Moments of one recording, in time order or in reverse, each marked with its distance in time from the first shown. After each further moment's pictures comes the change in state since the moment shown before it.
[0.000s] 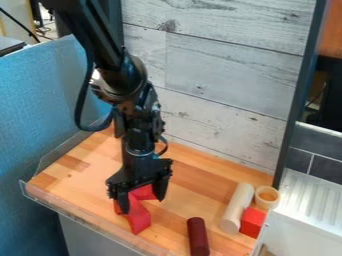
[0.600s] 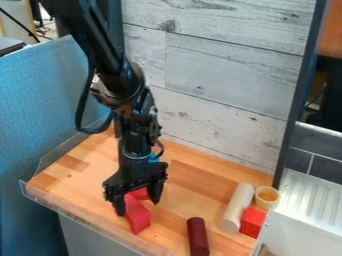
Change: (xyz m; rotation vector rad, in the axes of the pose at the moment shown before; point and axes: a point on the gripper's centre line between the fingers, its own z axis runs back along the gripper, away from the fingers) arm 0.005 0.003 -0.014 0.039 0.008 0.003
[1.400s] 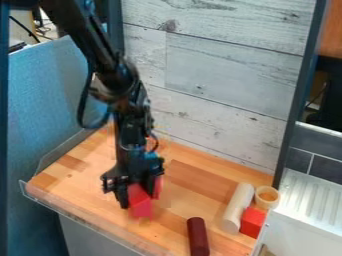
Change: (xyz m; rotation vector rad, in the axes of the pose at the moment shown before) arm 0.016 -0.002 -0.001 0.016 0.098 -0.007
